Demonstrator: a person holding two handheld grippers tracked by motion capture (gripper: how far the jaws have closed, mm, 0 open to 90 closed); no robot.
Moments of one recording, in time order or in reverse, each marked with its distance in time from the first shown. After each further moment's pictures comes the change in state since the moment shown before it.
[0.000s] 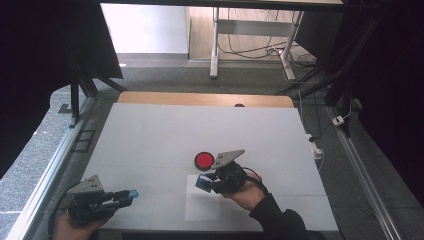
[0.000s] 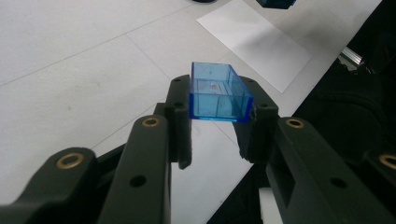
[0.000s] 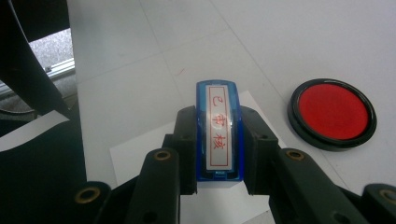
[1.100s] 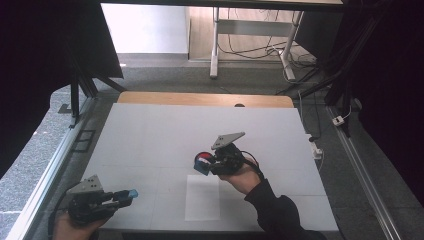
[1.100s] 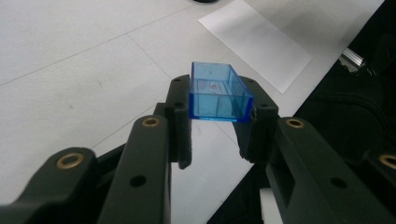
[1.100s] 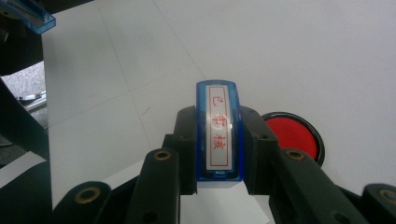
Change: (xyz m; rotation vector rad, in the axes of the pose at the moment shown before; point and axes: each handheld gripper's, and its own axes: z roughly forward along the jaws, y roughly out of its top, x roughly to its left) left arm 0.000 0.000 0.000 -0.001 0.004 -0.005; right arm -0.033 0.026 0.001 -0.055 -0.035 0.060
